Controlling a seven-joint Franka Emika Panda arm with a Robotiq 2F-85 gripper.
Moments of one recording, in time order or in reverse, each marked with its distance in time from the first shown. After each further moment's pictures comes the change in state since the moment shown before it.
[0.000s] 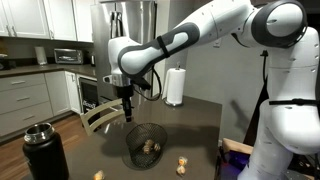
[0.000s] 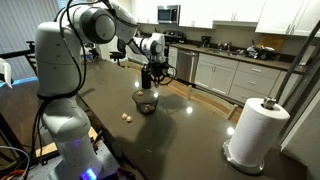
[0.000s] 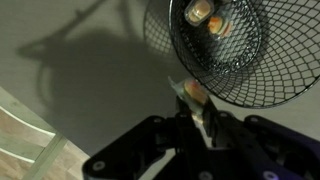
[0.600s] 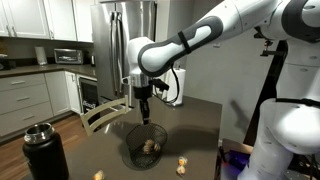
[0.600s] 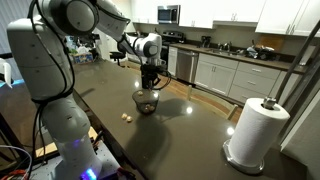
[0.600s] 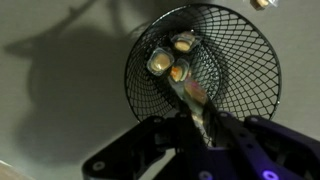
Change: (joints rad) arm -0.009 -0.205 -0.027 -0.255 0.100 0.003 -0.006
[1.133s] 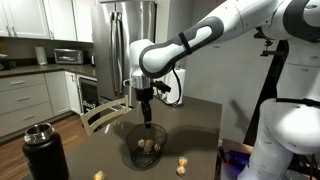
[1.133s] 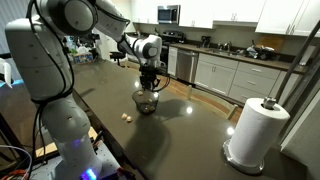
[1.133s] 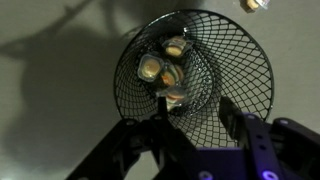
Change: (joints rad) arm 0.002 -0.008 -0.006 -0.026 0.033 -0.001 -0.001
